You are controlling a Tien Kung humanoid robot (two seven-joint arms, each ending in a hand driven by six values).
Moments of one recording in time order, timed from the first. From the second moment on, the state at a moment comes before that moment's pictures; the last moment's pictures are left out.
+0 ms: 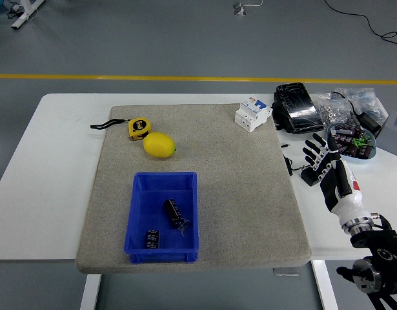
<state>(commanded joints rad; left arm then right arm) -0.09 0.07 -0.39 -0.22 0.11 0.37 -0.03 0.16 -0.18 1.15 1.30 -0.86 -0.17 0.27</state>
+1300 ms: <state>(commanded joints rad) -0.07 0.06 -0.41 -0.23 0.12 0.37 -0.02 0.17 -0.20 1.12 1.29 -0.91 -0.15 0.27</state>
